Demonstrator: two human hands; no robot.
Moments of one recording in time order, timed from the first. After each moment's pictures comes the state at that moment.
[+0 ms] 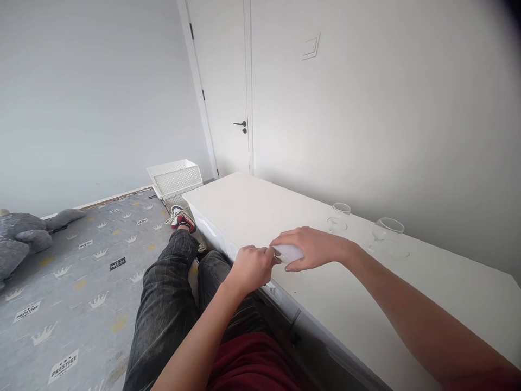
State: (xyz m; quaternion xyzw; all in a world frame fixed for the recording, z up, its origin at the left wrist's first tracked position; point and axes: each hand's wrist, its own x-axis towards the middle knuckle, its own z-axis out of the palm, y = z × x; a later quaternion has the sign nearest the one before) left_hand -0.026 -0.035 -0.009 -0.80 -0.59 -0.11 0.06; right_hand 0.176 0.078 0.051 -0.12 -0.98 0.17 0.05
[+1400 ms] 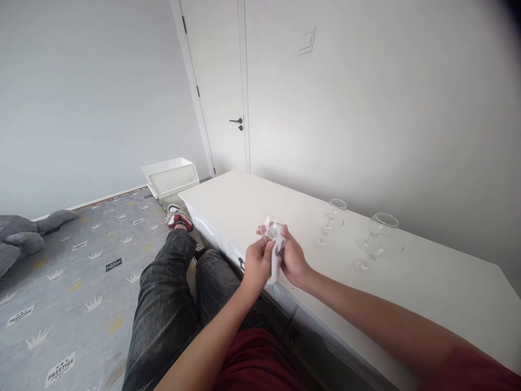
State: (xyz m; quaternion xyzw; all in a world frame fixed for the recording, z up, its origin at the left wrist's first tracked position) left_hand 0.002 -0.016 -0.041 -0.52 -0.56 -0.55 -0.33; right_hand 0.106 0.030 -0.035 -0.27 -0.53 0.67 0.45
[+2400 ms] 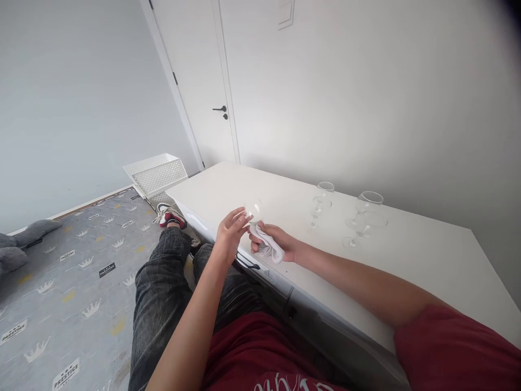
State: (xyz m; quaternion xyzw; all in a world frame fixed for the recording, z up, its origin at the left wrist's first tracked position) left_hand -0.054 0.001 -0.019 -0.41 -0.40 -0.65 -0.50; right_hand 0.113 0.056 -0.042 -0.13 -0.50 0.83 0.21
